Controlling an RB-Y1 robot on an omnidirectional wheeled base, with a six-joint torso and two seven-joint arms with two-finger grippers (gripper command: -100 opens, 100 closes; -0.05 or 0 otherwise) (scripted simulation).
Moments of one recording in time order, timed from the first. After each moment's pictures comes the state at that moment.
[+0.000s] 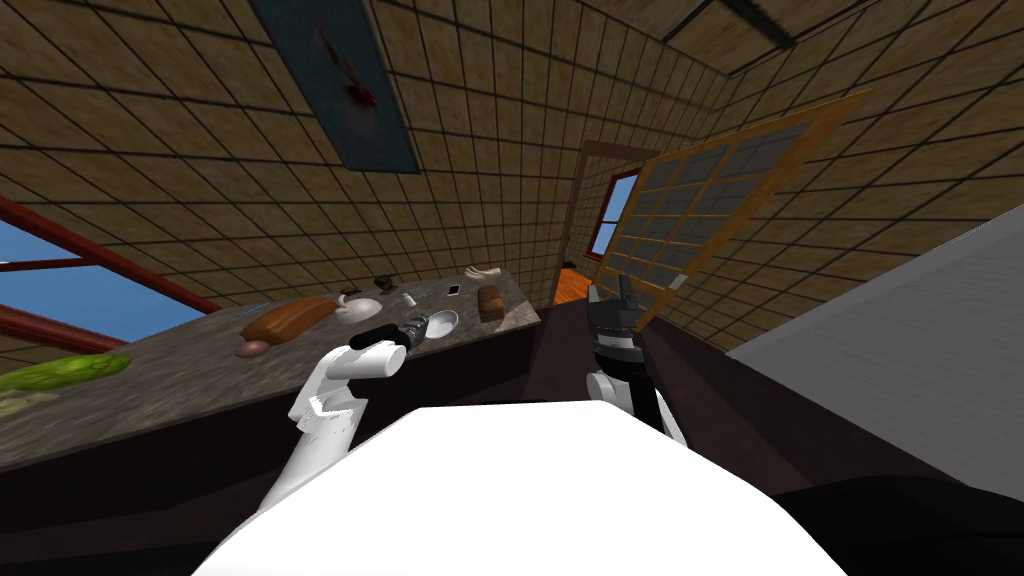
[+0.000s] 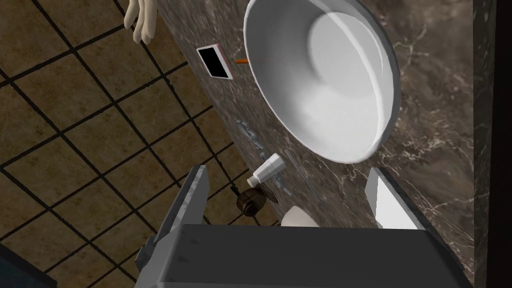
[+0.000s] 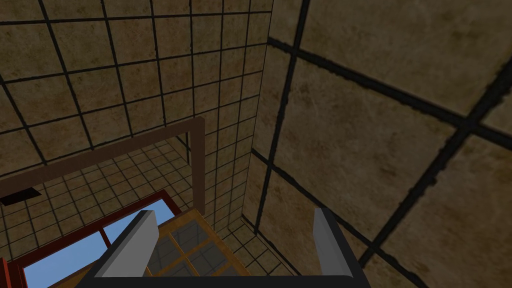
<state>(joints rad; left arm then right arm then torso) 0.17 0.41 0.24 -2.26 0.25 1.17 -0.12 0.49 -0.01 0.01 -2.35 0.00 -0.43 -0.17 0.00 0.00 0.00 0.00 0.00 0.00</state>
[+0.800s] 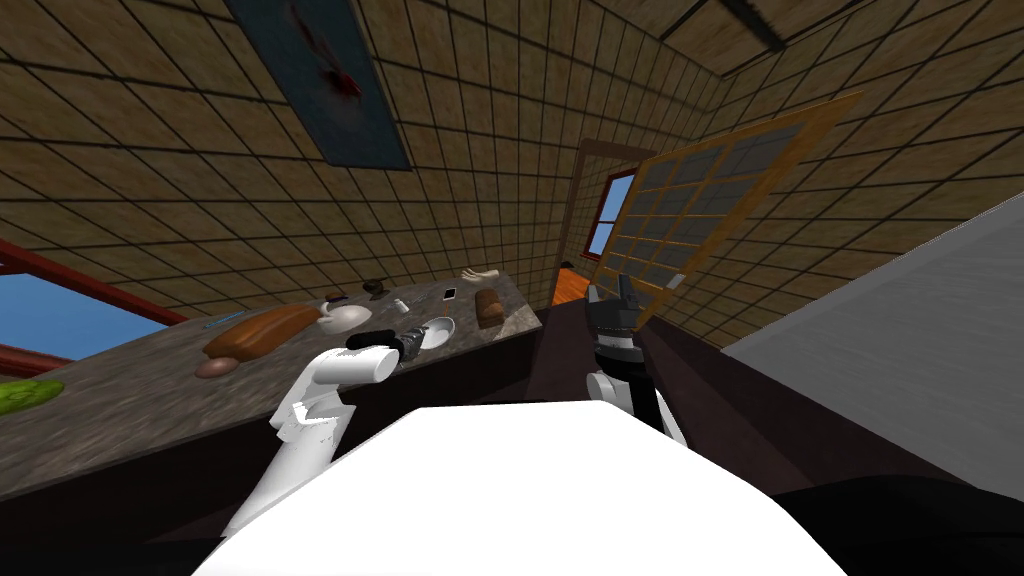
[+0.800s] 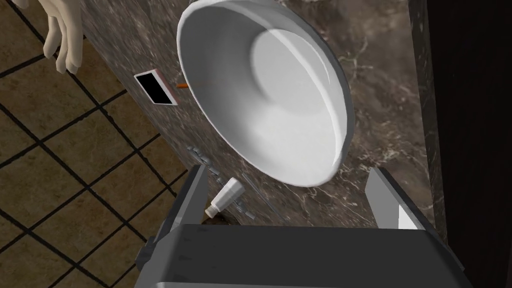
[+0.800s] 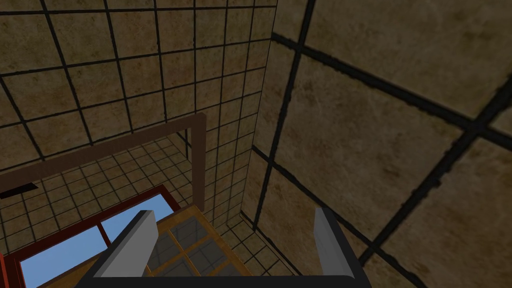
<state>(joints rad) 0.22 0.47 0.25 -2.28 0.33 1.37 -0.09 0.49 -0.01 0.01 -2.35 0.00 -0.43 -0.17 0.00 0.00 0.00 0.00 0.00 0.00</state>
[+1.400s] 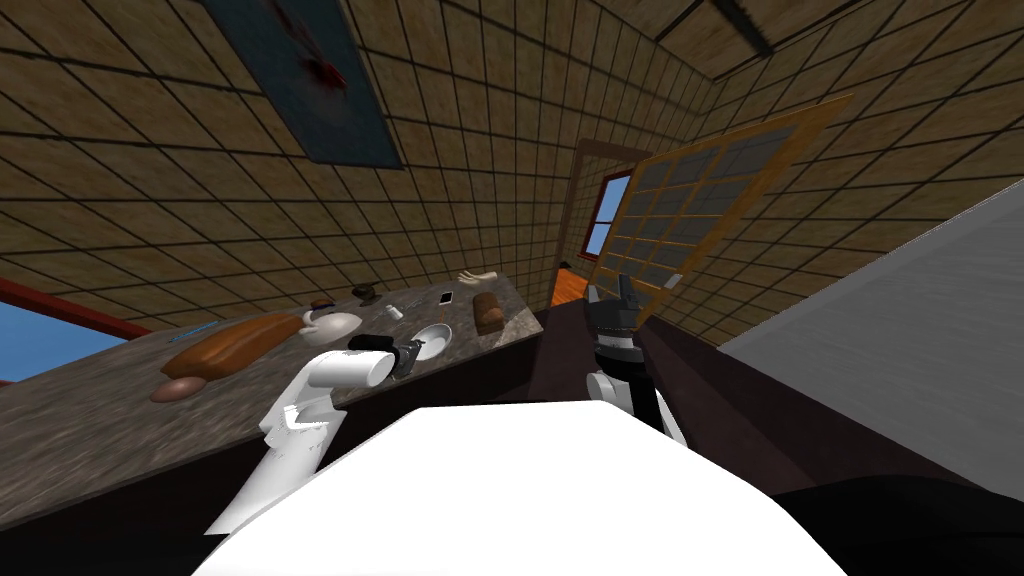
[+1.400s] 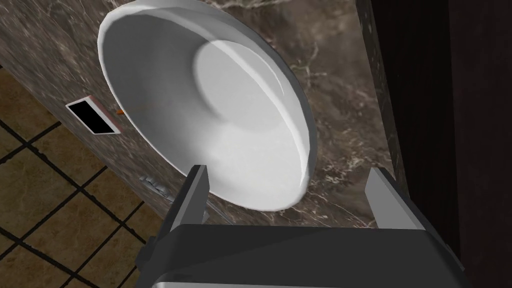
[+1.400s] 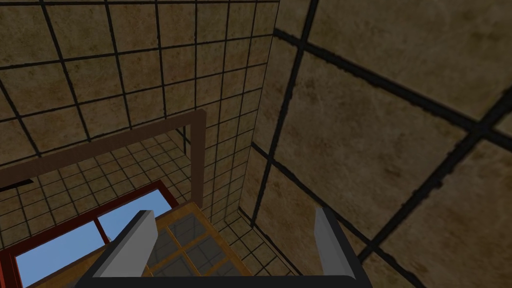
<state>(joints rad) 0.25 0.52 0.25 -2.26 0.39 1.53 -0.07 0.49 -0.01 0.01 -2.35 0.00 -0.43 -0.17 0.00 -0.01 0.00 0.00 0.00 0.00</state>
